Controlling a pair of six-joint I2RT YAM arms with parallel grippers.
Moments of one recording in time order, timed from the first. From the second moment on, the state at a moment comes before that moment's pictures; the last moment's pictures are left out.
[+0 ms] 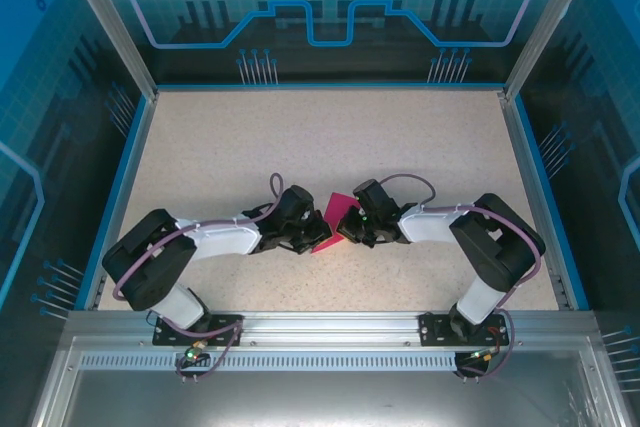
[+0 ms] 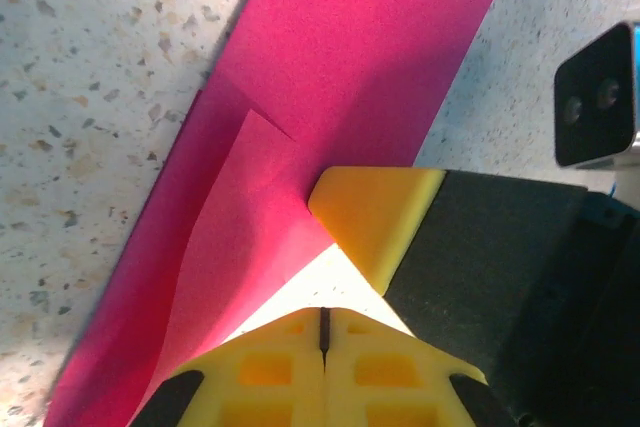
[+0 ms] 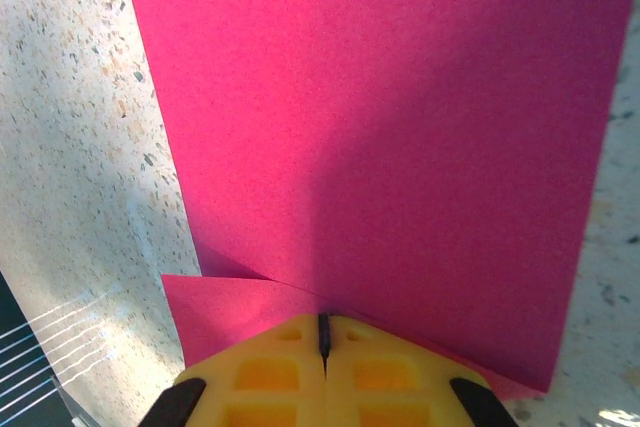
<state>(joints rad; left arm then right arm) -0.74 1.56 0.67 0.05 0.28 -1.27 0.68 1.68 0.70 0.02 -0.28 1.19</state>
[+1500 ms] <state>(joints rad) -0.72 1.40 0.40 0.12 0.09 -1.40 0.67 1.71 0.67 0.11 -0.29 1.23</state>
